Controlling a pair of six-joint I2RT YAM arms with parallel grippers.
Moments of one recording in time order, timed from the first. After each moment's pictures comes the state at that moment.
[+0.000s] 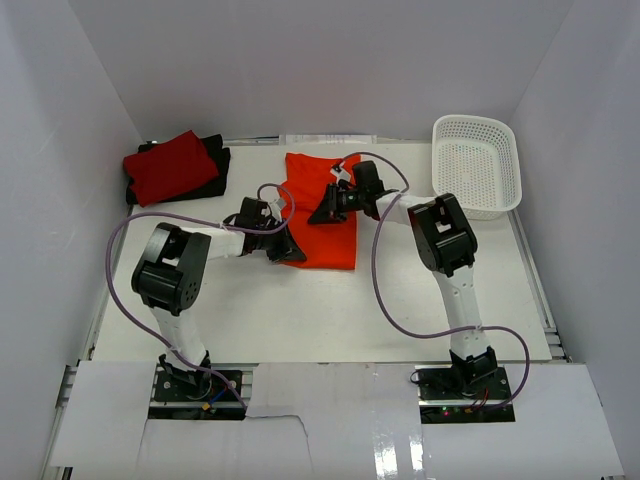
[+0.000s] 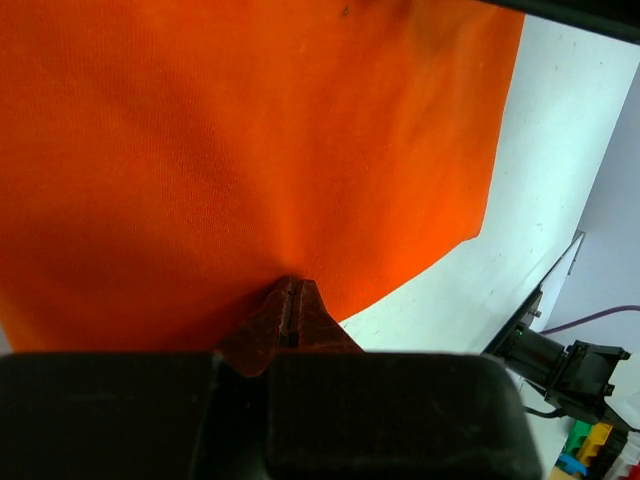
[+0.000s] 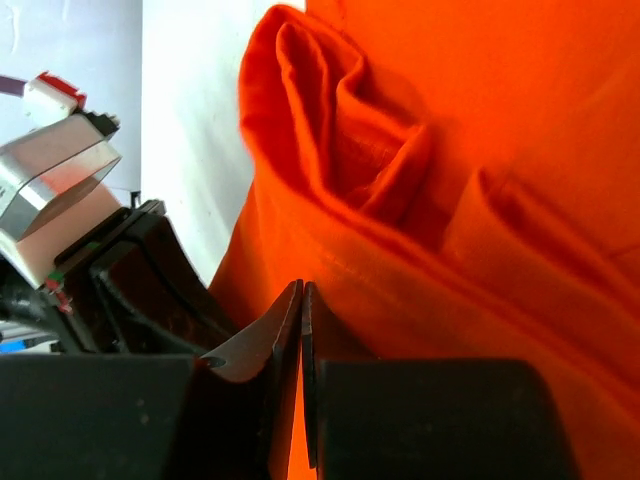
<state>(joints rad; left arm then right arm) -0.34 1.86 0.94 0.02 0.56 -0.59 0.46 2.34 1.58 0.13 -0.86 0.66</state>
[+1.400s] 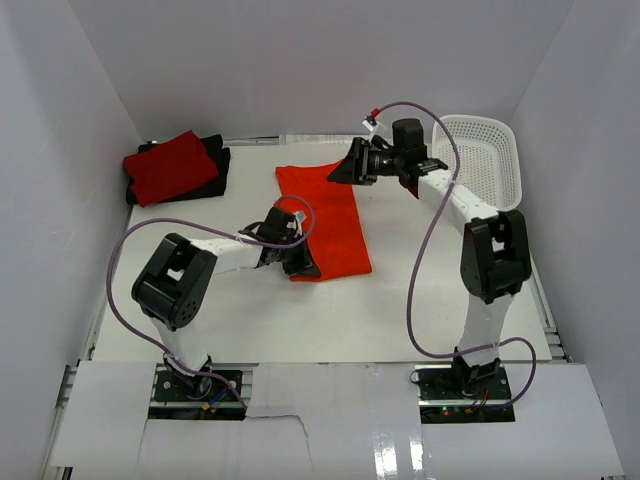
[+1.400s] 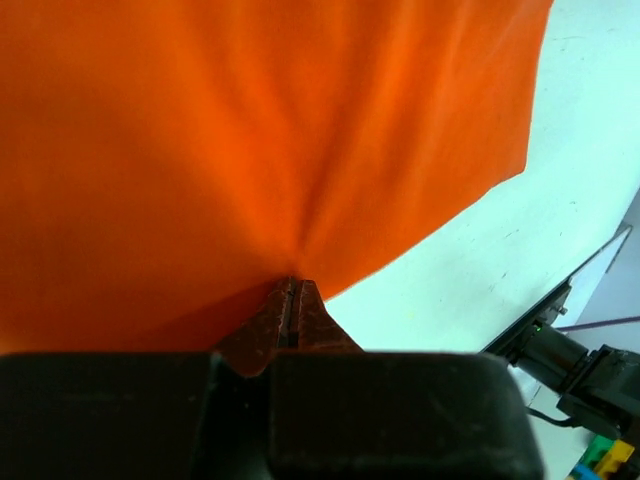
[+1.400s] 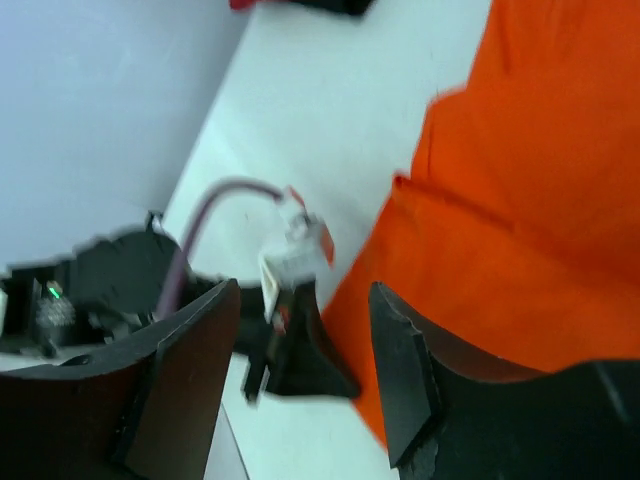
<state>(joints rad) -0.54 1.79 0.93 -0.06 0.41 -0.72 0.35 1.98 1.60 -0.07 -0.84 0.53</state>
